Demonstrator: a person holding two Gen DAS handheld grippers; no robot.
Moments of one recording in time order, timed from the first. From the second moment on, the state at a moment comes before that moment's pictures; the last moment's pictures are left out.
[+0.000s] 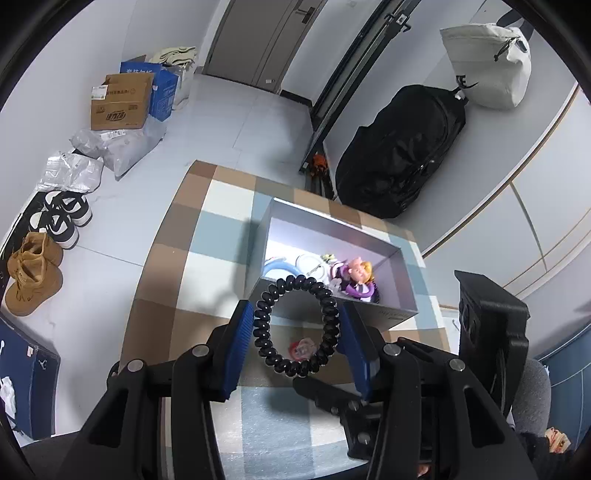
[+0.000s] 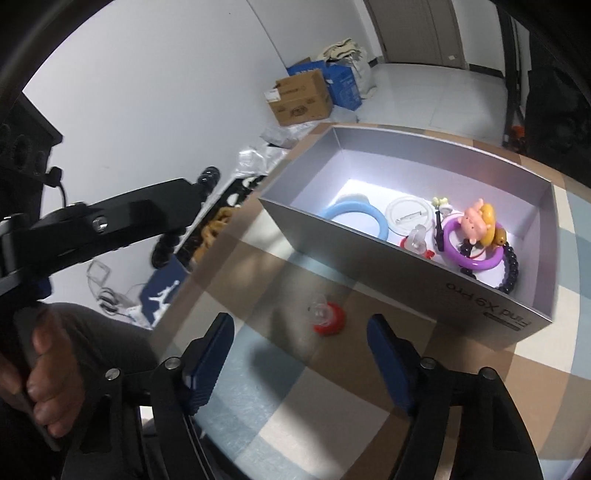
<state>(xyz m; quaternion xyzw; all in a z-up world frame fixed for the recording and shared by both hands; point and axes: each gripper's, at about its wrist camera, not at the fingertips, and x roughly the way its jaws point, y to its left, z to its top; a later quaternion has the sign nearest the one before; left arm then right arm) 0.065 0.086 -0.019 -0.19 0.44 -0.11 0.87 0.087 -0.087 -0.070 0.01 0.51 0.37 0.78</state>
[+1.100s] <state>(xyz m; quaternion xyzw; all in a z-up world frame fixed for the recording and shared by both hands) 0.078 0.074 -0.023 -0.17 0.44 -0.08 0.88 0.096 -0.107 -0.029 0.06 0.46 0.38 0.80</state>
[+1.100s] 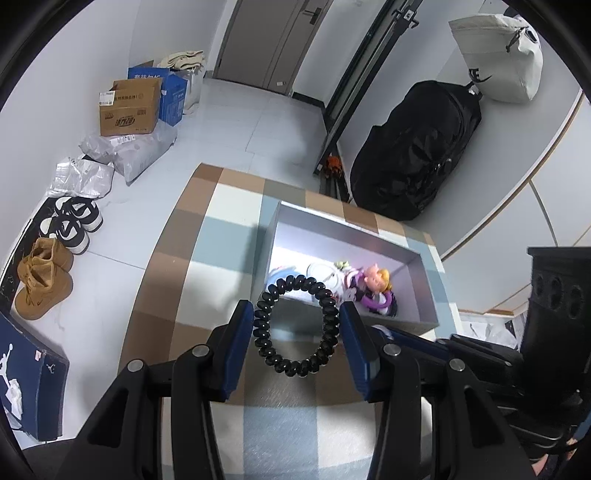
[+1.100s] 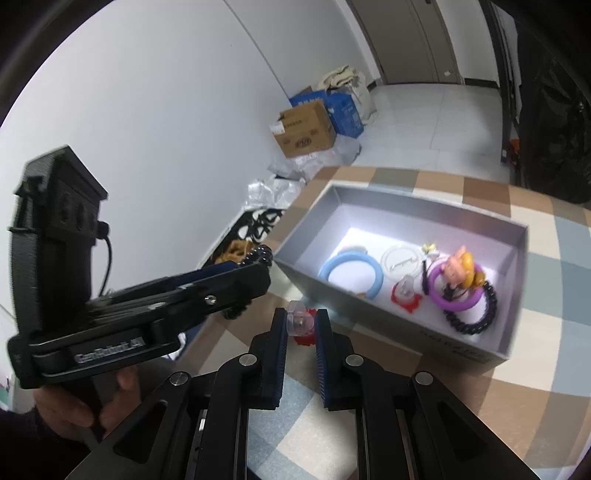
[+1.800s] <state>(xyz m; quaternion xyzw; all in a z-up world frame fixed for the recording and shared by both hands) 0.113 0.032 -0.008 -0.17 0.43 -0.09 0.88 0.118 -0.170 0.004 0.12 0.41 0.35 0.83</state>
